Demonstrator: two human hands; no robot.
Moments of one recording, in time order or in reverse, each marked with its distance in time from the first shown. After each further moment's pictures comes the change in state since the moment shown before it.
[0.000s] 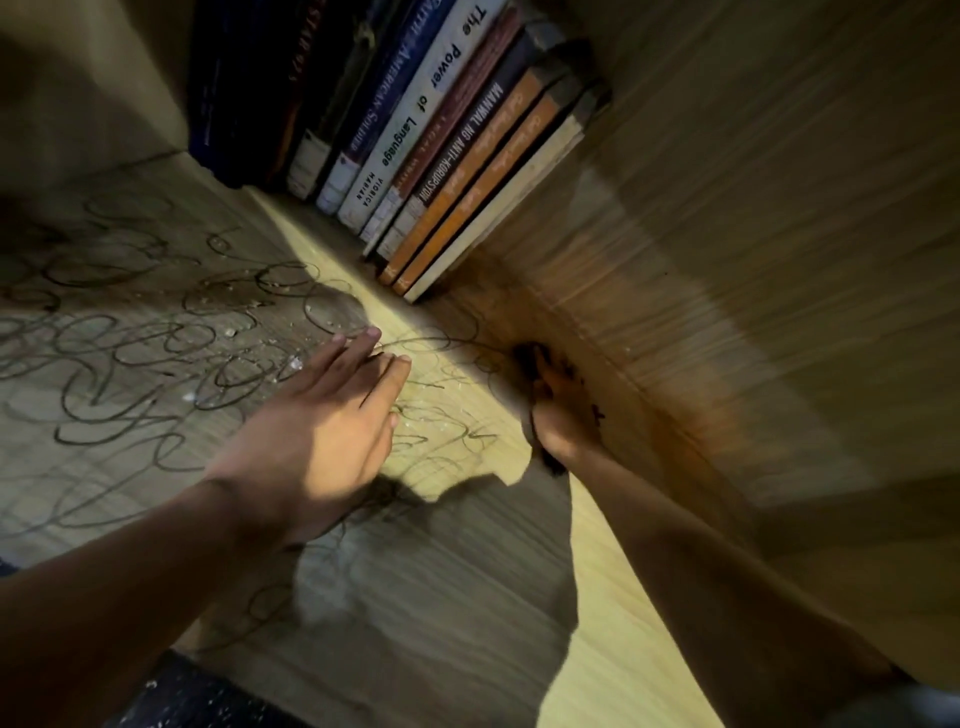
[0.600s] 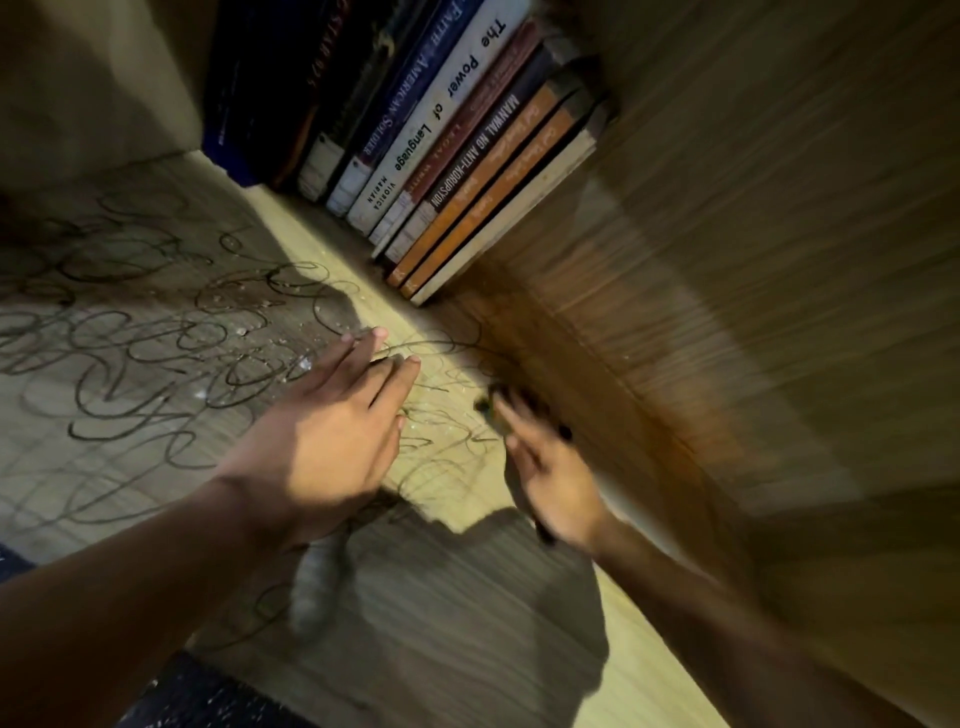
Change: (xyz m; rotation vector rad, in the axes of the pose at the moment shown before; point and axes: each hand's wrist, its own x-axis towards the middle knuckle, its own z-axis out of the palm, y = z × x) left_hand 0.003 -0.003 0.015 0.005 0.017 -0.008; right_hand -0.072 -0.002 -0.002 0.056 -0.158 -0.311
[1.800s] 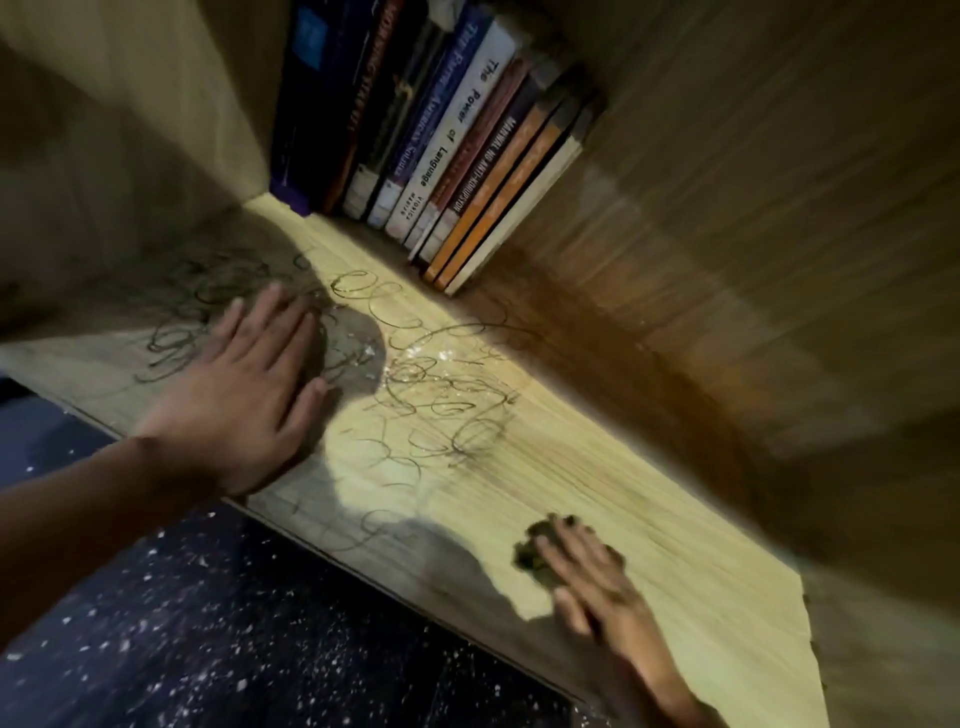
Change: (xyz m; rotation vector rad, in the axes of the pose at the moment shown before) left_hand -0.066 -0.073 -0.076 -0.064 -0.116 -0.118; right_hand -0.175 -0.020 0.058 -0.204 0.233 -0.138
